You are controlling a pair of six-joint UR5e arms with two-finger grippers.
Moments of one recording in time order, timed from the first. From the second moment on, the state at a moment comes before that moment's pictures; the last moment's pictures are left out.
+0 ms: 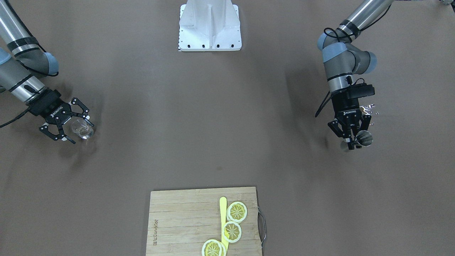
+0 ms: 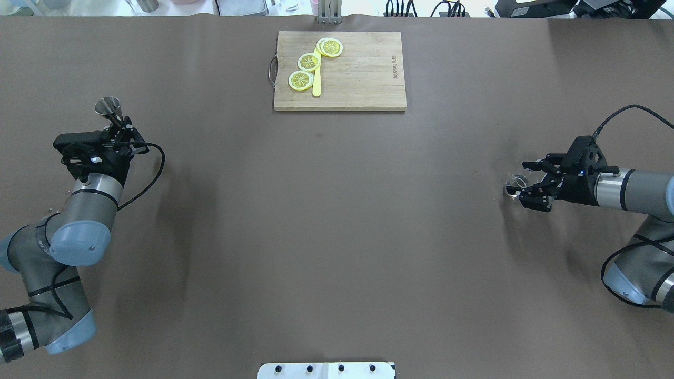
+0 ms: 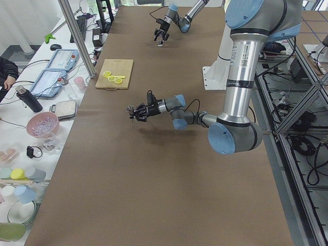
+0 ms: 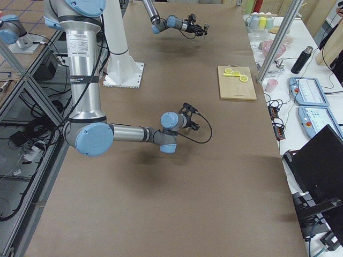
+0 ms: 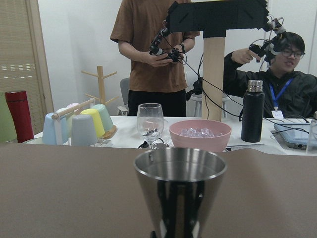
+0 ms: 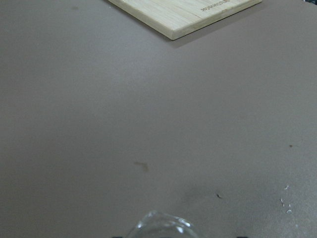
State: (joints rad) left arm -0.50 -1.71 -1.53 -2.55 -0.72 -1.12; right arm 0.76 -1.52 1.32 0.02 1.88 0.40
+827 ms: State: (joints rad) left arm -0.49 -1.83 -1.63 -2.60 -1.04 -0.73; right arm 0.76 -1.53 1.32 0.02 1.88 0.40
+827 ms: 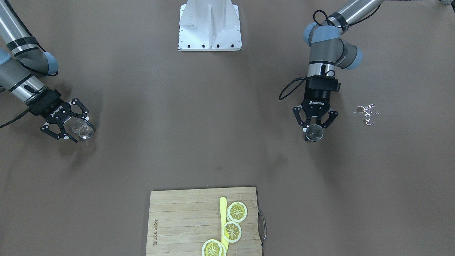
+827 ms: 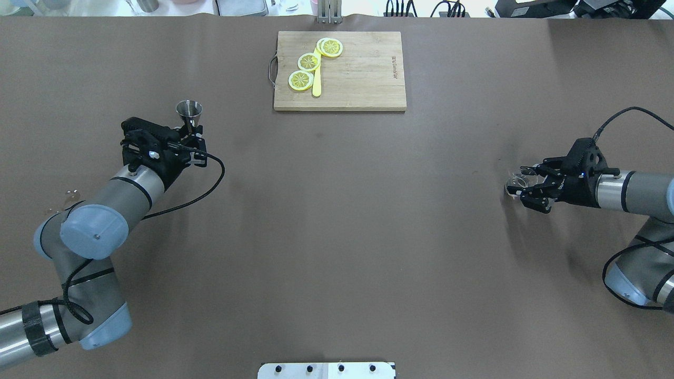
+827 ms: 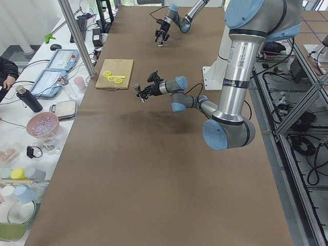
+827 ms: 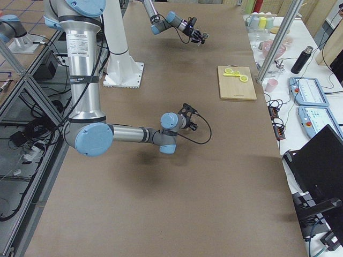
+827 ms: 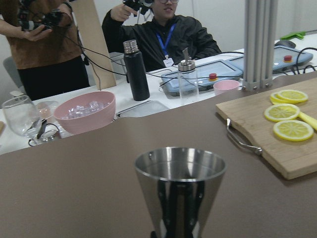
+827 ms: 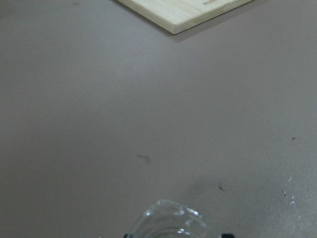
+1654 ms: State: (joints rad) left arm -0.47 -1.98 -1.63 -2.64 -1.30 -0.46; right arm 0.76 -1.53 1.33 0.02 1.93 0.41
